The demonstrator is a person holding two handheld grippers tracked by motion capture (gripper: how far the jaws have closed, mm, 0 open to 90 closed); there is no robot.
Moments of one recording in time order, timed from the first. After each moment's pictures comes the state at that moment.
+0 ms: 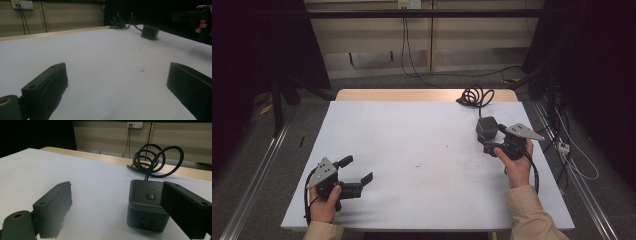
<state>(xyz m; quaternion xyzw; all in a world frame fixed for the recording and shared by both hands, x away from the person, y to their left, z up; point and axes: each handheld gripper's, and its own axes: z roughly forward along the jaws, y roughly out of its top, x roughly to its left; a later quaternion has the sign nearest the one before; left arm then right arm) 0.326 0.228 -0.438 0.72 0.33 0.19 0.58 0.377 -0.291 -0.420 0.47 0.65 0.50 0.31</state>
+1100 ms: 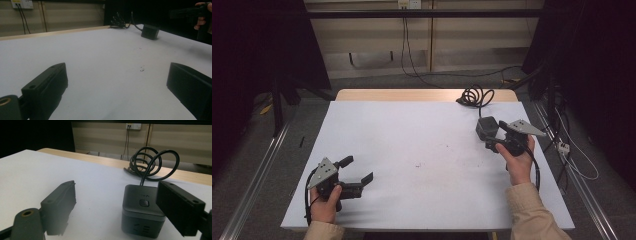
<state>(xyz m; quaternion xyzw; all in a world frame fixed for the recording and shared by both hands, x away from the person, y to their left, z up) 0.326 0.227 -0.438 0.71 0.34 0.19 0.58 0.385 -0.297 -0.415 0.47 0.65 0.50 0.32</state>
